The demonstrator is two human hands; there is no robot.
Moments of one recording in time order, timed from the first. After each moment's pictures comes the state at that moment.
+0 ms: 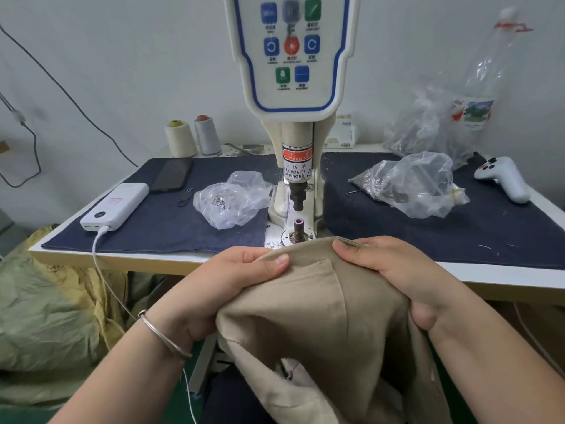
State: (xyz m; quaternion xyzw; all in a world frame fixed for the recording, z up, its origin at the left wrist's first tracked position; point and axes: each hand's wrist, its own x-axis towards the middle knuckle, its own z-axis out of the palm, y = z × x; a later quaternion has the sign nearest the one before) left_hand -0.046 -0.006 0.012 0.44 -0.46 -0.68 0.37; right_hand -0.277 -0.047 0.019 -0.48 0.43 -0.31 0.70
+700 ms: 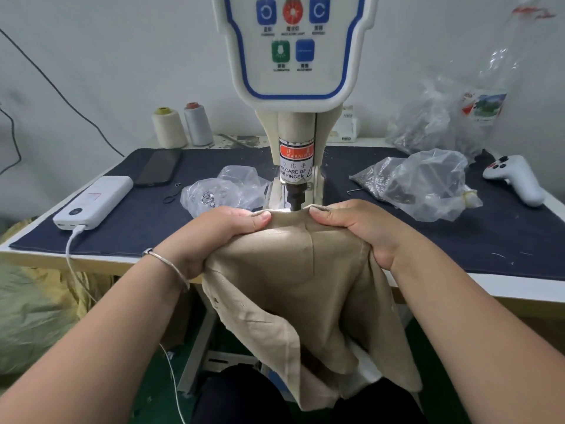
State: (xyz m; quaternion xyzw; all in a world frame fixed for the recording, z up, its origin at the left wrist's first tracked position) left_hand -0.019 -0.091 0.010 0.60 -0.53 -0.52 0.32; right_hand -0.253 -0.143 0.004 -0.53 0.44 -0.28 0.67
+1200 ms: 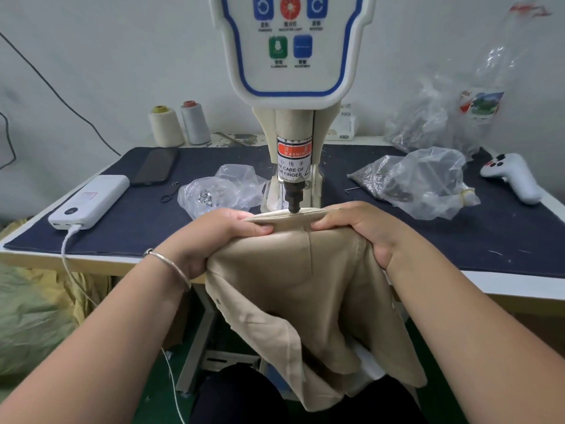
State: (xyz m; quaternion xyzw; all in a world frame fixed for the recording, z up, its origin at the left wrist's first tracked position) left_hand -0.017 -0.104 -0.003 0.57 -0.50 -0.56 0.33; right_hand -0.257 -0.149 -0.002 -0.50 0.43 -0.27 0.71
